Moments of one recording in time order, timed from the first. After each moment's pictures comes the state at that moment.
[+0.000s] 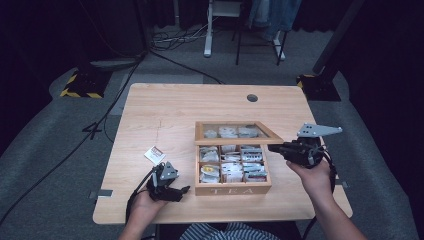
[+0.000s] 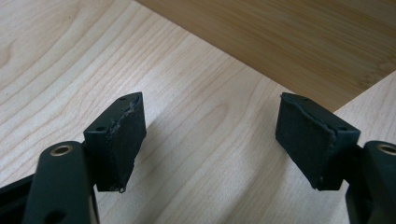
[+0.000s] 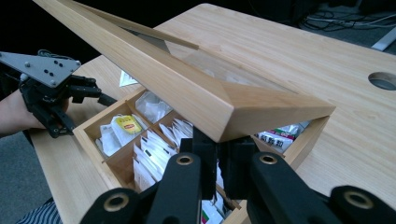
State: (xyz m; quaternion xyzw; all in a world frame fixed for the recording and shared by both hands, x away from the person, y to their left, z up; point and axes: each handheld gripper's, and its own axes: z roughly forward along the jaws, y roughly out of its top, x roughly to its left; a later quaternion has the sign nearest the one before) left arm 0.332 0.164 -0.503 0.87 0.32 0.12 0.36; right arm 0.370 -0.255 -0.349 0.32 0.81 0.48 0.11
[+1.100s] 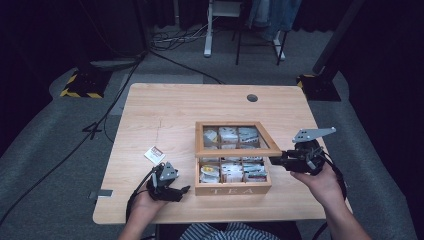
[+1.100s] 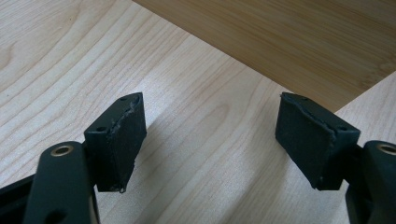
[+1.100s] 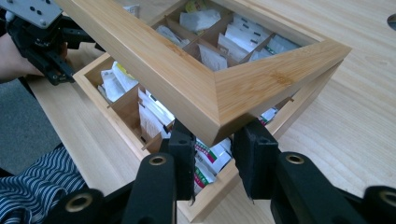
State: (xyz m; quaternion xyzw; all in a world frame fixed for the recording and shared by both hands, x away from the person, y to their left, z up) left arm 0.332 0.164 -0.503 0.87 0.32 0.12 0.36; right arm 0.358 -0.254 -0.346 0.33 0.86 0.38 0.08
